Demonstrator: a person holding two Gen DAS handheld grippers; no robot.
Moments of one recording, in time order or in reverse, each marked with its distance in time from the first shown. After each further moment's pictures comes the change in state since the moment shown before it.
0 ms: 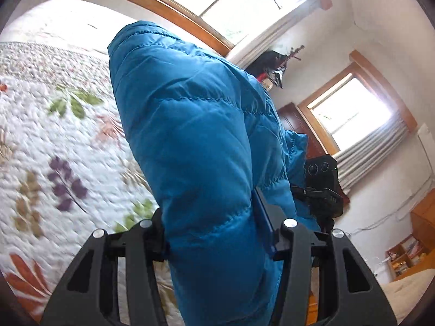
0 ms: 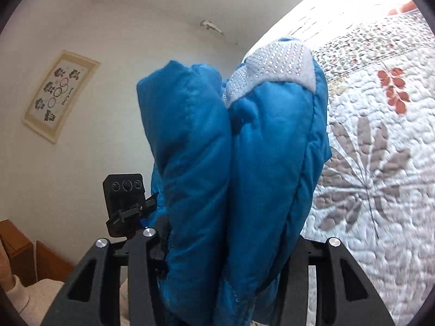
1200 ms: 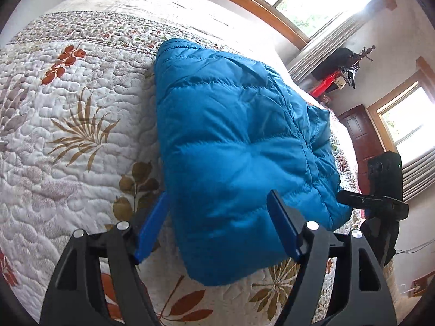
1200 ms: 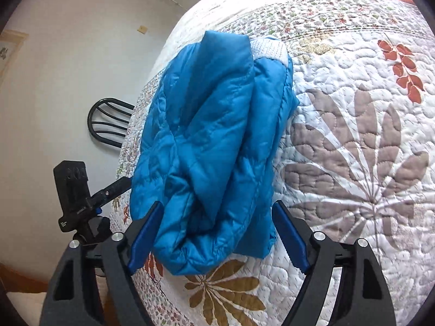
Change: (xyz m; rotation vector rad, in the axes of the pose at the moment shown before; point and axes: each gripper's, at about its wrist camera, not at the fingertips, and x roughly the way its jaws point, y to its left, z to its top) left arm -0.019 0.115 0.027 -0.110 0.075 0.372; right arm 0.060 0.016 -0.018 0.055 0.190 -0.413
